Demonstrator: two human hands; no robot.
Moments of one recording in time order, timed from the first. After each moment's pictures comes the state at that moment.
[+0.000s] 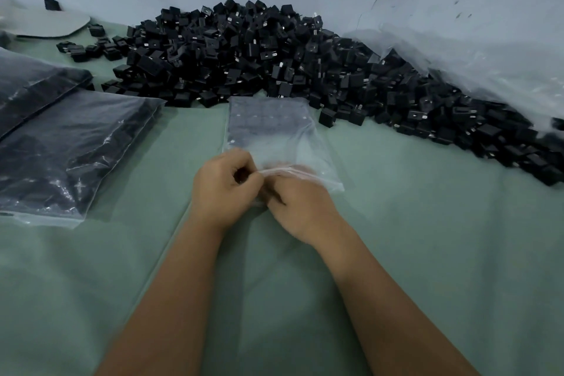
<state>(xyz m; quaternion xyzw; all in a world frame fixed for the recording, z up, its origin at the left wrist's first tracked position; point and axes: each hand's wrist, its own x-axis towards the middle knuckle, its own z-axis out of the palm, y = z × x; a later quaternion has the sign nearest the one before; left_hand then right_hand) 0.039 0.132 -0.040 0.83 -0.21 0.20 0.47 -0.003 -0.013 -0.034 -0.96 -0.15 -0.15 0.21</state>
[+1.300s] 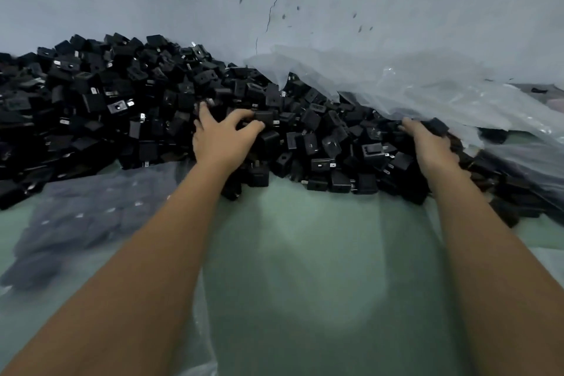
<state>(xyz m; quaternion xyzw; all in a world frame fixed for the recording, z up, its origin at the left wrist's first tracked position) 0.250 -0.142 -0.009 0.91 -0.15 0.01 0.39 0.089 -0.416 -0.005 -0.71 0.51 -0.23 0.43</state>
